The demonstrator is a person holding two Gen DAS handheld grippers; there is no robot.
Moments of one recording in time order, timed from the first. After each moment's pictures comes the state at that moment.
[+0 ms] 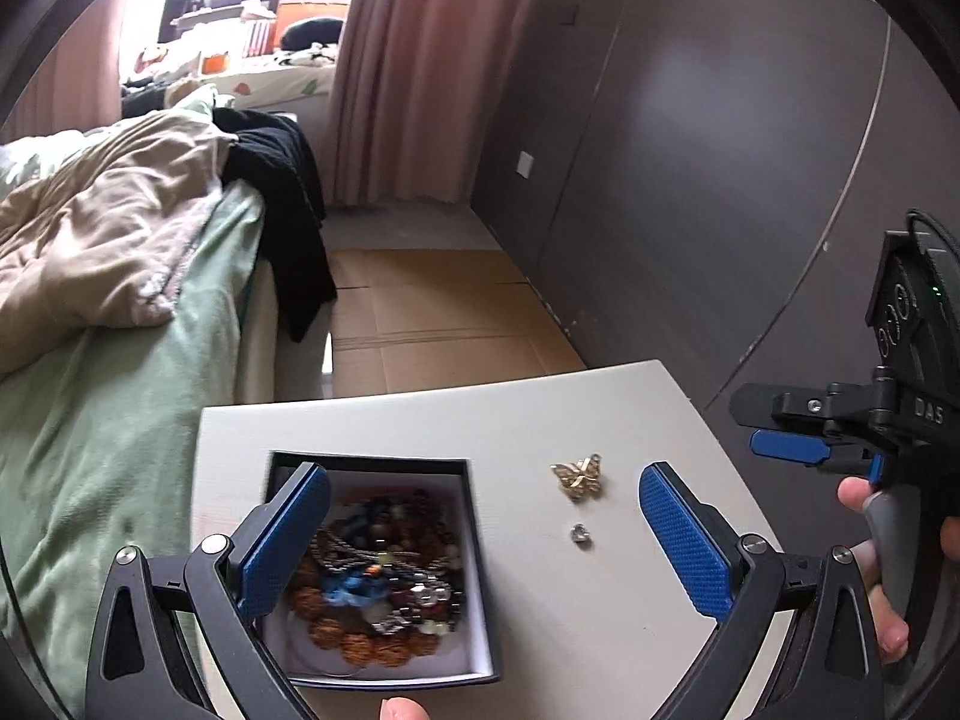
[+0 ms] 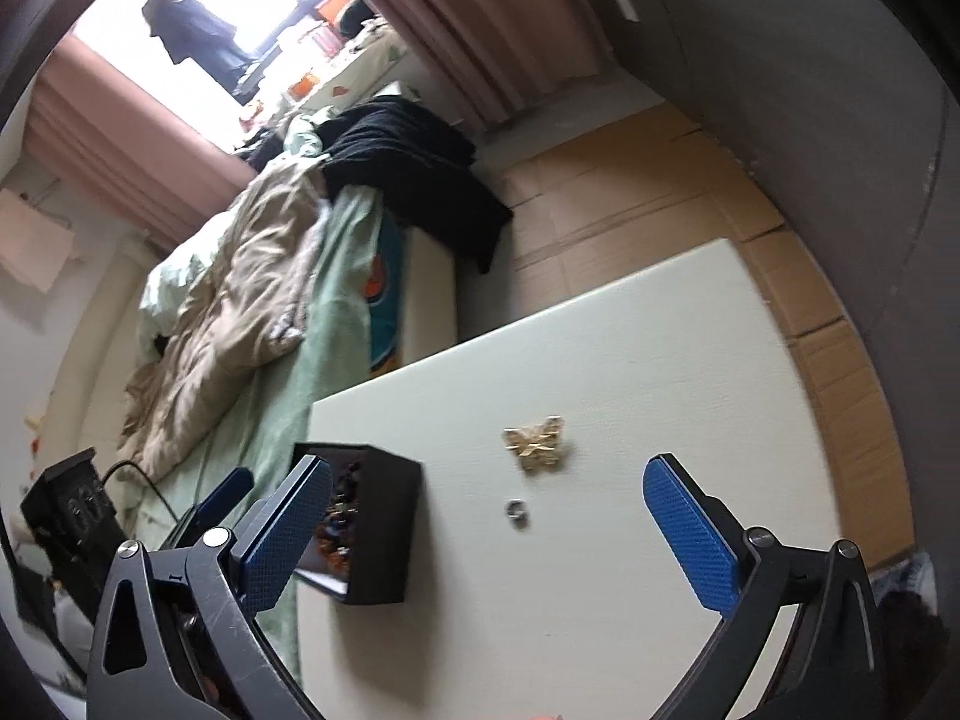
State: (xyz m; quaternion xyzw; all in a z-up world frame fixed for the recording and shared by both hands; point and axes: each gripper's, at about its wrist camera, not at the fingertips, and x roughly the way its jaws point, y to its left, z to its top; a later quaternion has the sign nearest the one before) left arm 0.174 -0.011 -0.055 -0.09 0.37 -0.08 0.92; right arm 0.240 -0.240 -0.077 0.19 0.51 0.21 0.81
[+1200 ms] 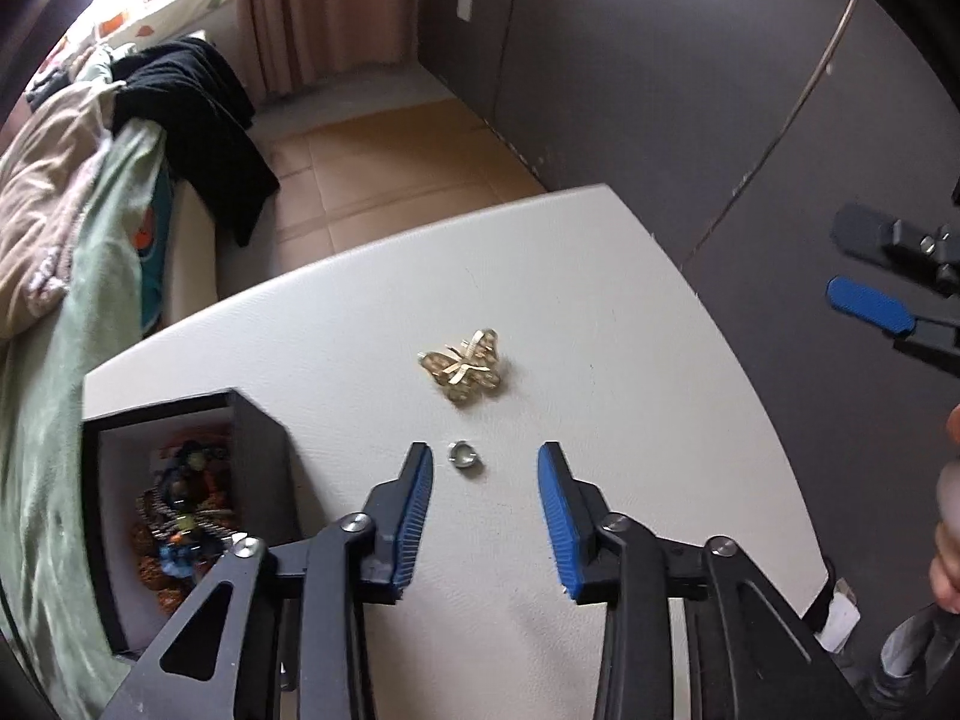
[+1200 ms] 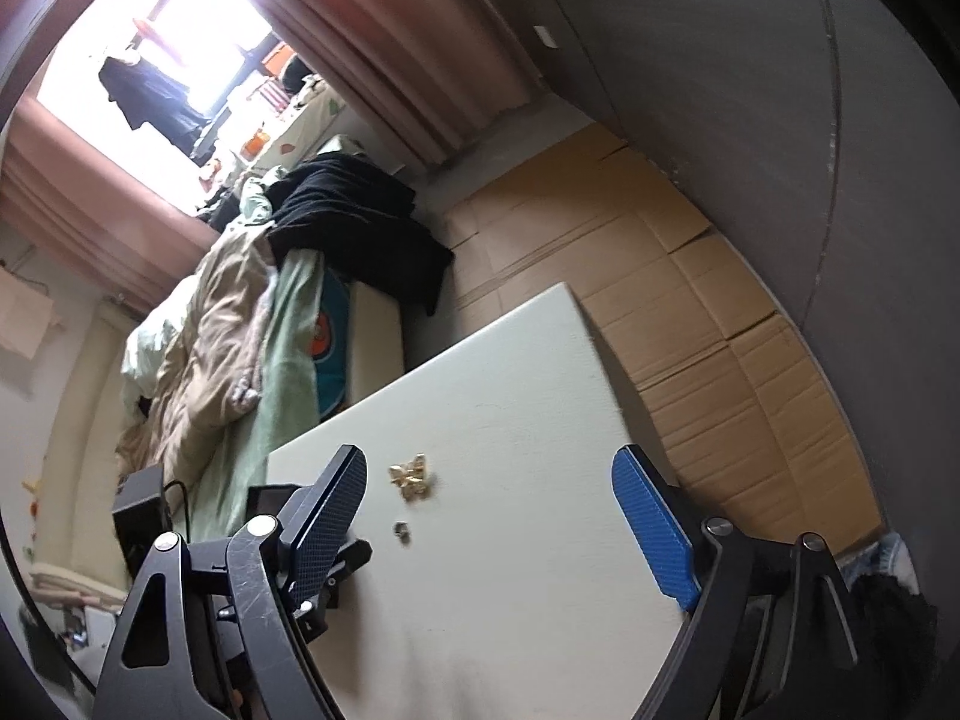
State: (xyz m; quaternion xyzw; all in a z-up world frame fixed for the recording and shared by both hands) left arm 0.220 -0.116 -0.107 0.00 0.55 -0.11 0.83; right arm 0.239 -0.343 -0.075 0.24 0.49 0.16 0.83
